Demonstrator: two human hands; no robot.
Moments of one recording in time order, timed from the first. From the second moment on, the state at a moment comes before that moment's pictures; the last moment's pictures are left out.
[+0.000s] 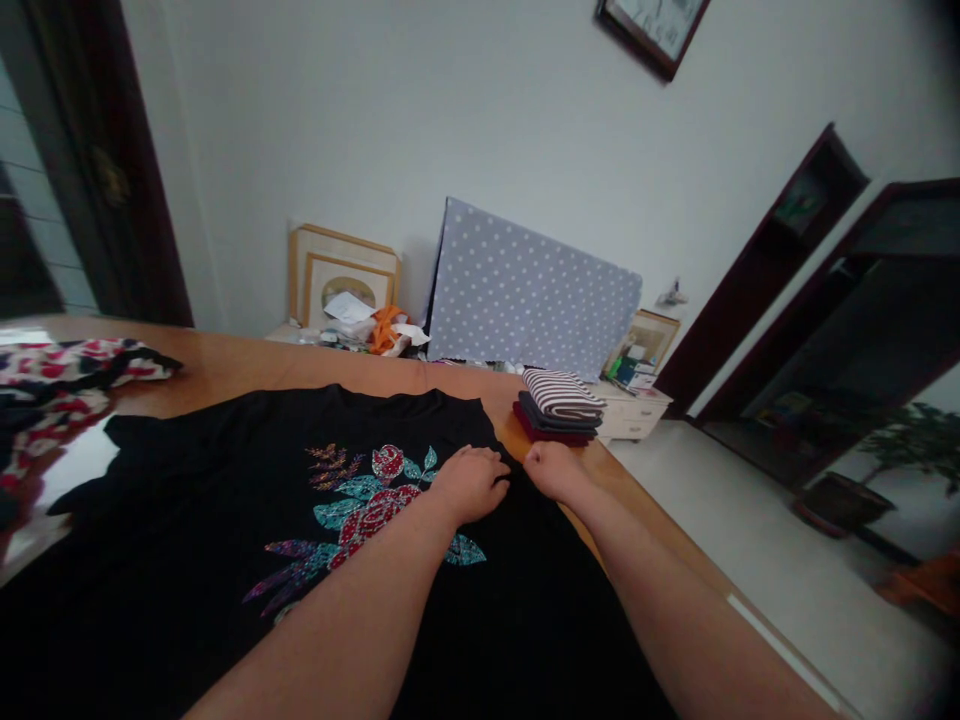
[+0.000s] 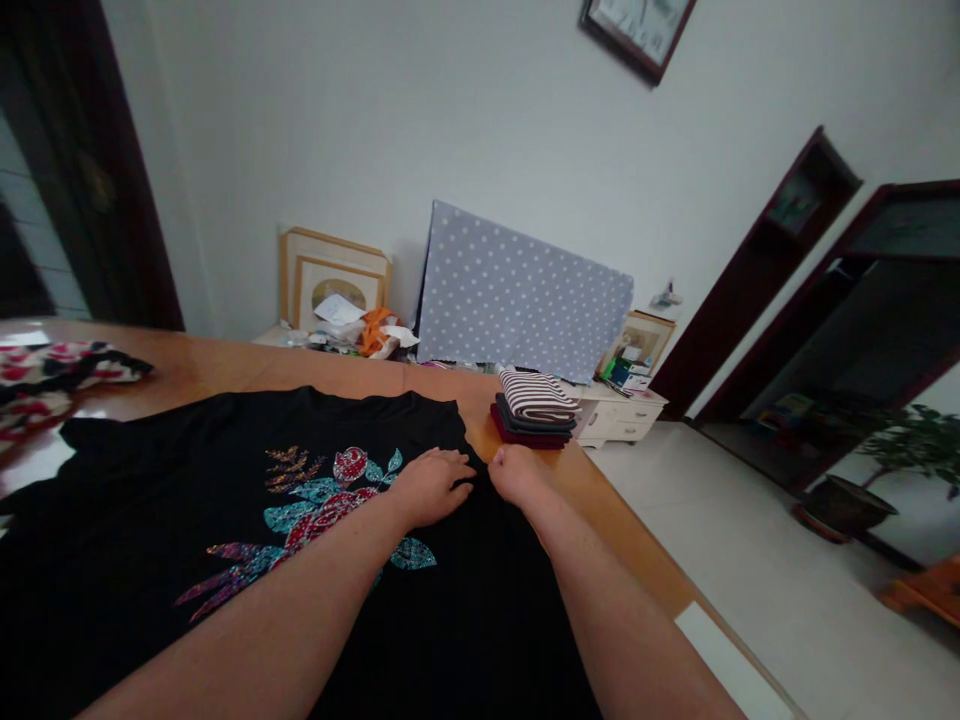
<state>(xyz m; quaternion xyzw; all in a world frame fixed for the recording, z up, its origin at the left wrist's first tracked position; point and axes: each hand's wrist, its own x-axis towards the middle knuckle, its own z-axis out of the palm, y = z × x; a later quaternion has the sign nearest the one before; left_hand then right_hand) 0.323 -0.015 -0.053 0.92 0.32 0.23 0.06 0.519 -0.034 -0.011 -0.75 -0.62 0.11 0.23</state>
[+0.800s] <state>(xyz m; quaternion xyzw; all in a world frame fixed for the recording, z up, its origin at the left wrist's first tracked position) 0.318 -0.014 -0.049 0.88 0.38 0.27 0.06 0.446 0.088 -0.007 -0.60 -0.47 0.39 0.51</state>
